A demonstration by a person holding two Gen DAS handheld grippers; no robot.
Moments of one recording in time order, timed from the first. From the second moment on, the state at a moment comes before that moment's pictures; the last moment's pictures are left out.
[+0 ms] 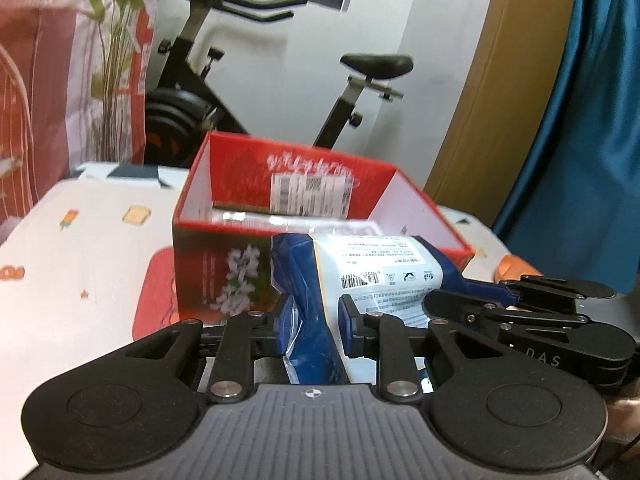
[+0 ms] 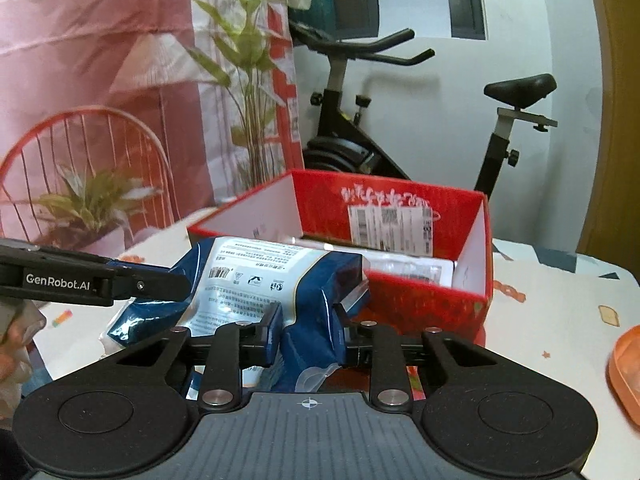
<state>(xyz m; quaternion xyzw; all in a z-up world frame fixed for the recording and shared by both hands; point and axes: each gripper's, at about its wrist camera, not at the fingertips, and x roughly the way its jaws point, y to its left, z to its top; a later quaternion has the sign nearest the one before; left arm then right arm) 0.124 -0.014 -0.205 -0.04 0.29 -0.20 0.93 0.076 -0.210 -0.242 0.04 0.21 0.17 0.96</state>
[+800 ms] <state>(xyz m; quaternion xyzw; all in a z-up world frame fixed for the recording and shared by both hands) 0.201 -0.023 -0.127 -0.04 0.21 -0.20 0.96 0.165 -0.217 -0.138 0.00 0.17 0.19 0.97</state>
